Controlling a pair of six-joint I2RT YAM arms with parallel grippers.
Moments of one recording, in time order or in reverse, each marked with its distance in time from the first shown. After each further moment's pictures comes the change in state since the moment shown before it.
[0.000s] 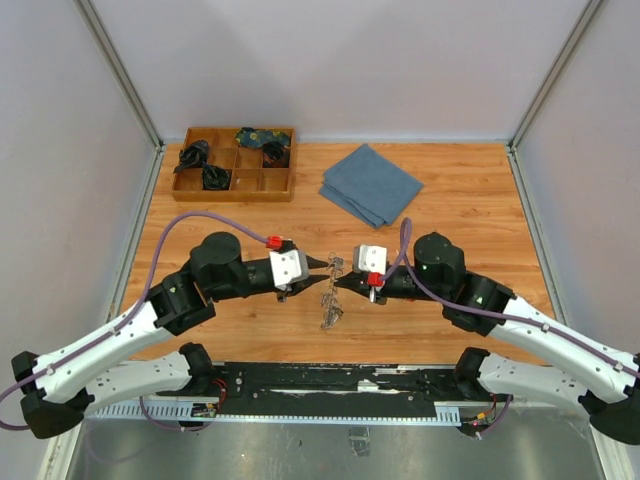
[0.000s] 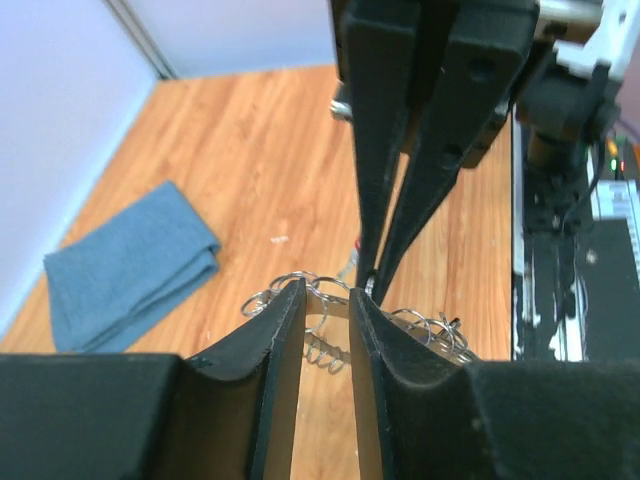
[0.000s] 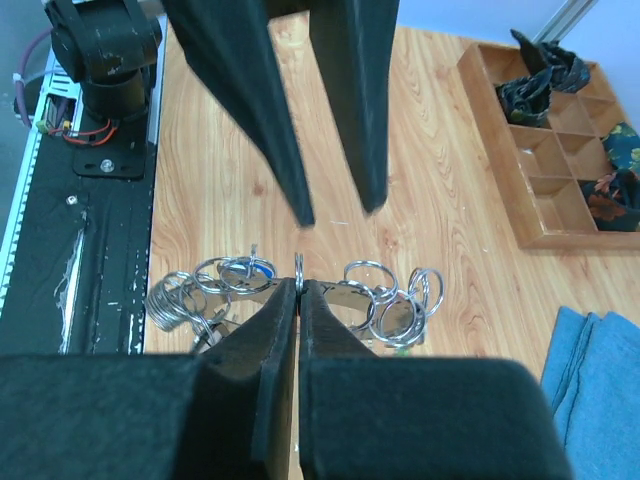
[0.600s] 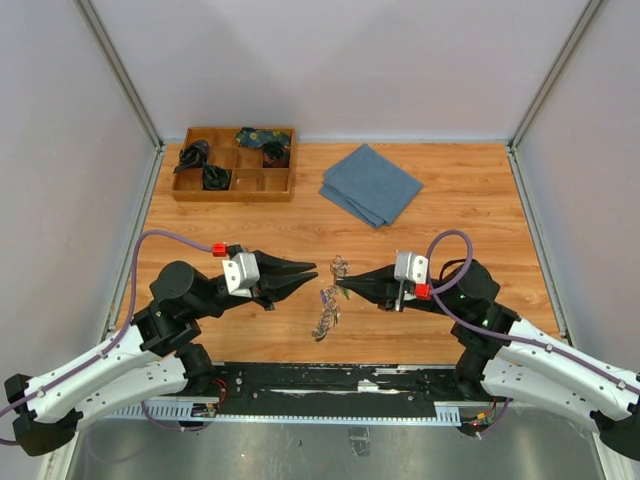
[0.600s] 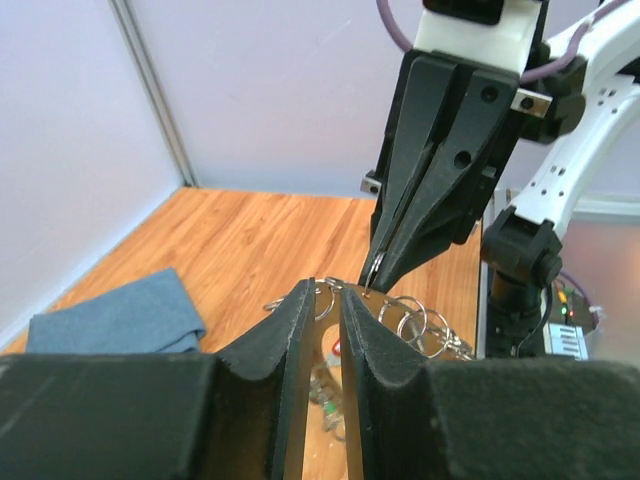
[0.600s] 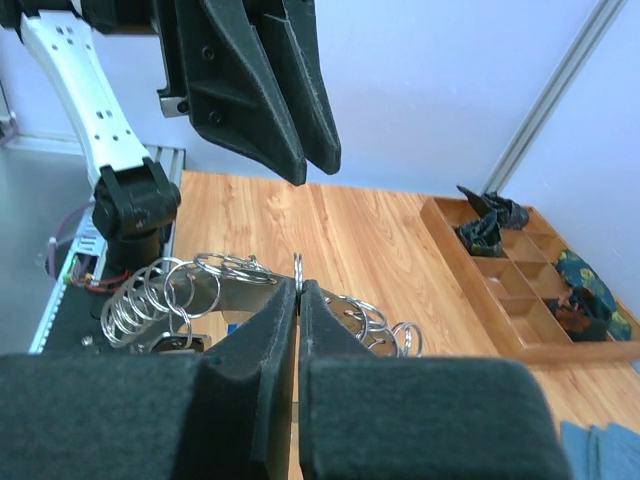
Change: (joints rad) left arm 0.000 -0.248 -0.228 0.378 -0.046 -0.262; right arm 0.003 -0.209 -0.270 0.510 -0.020 0.192
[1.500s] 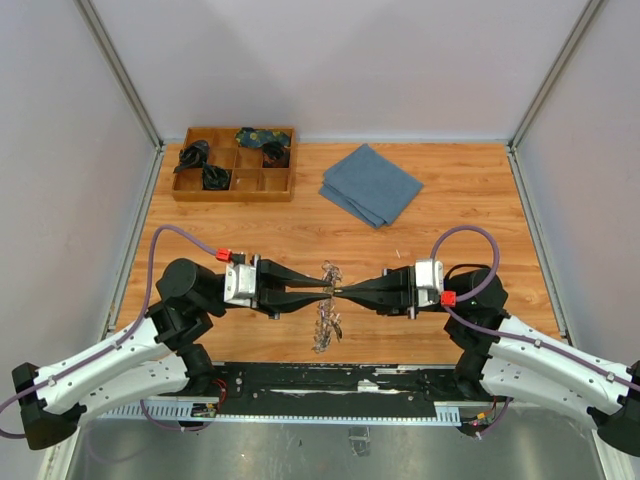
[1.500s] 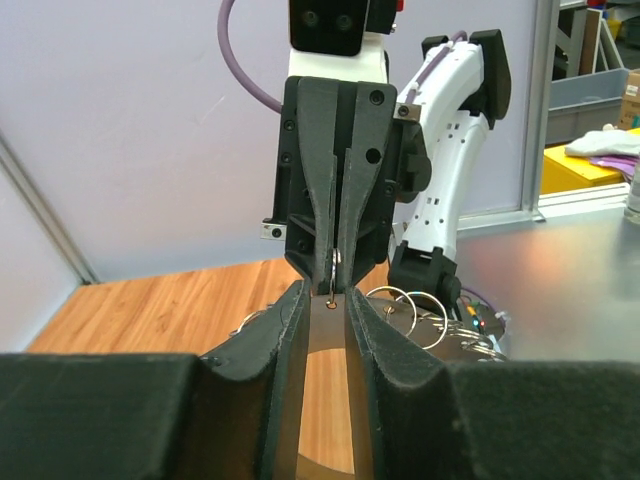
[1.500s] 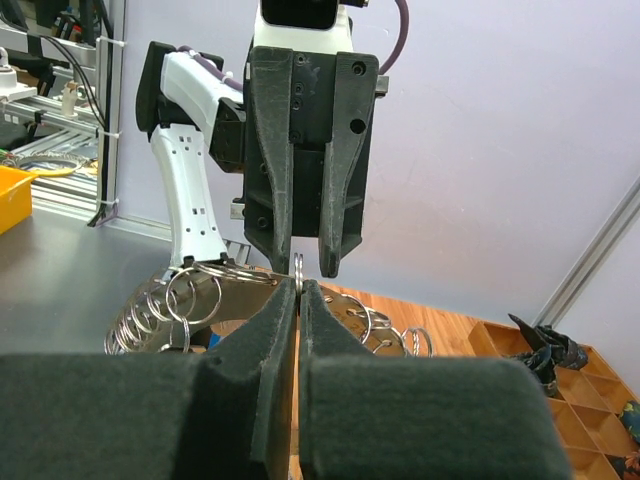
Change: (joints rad) left arm 0.000 0.075 -0.016 0.251 0.291 -0.075; right arm 0.000 0.055 -0.050 0.409 -0.209 0.171
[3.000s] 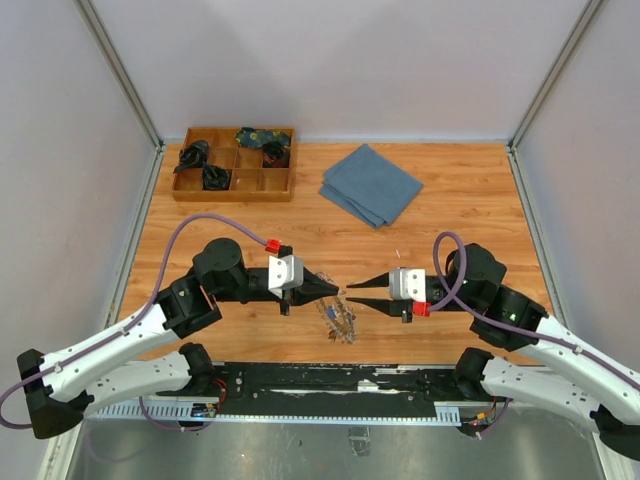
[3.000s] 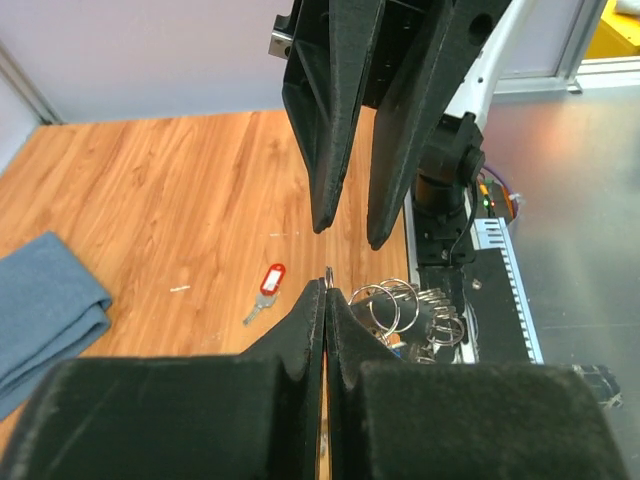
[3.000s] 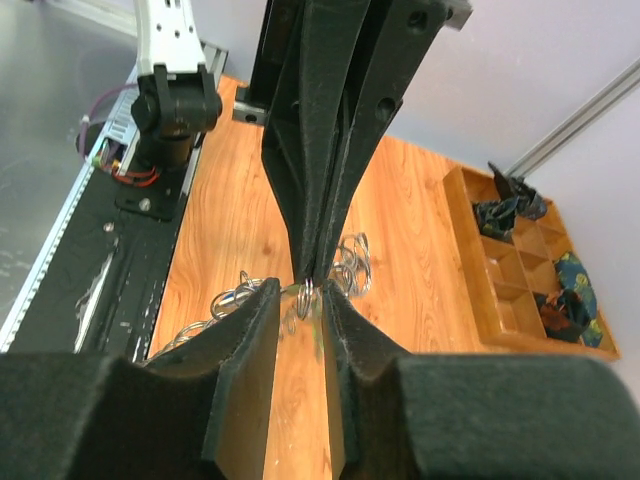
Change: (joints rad) left arm 0.000 0.125 0.132 -0.410 -0.043 0.142; right arm 0.000 -0.056 0.276 -0.854 0.071 -0.430
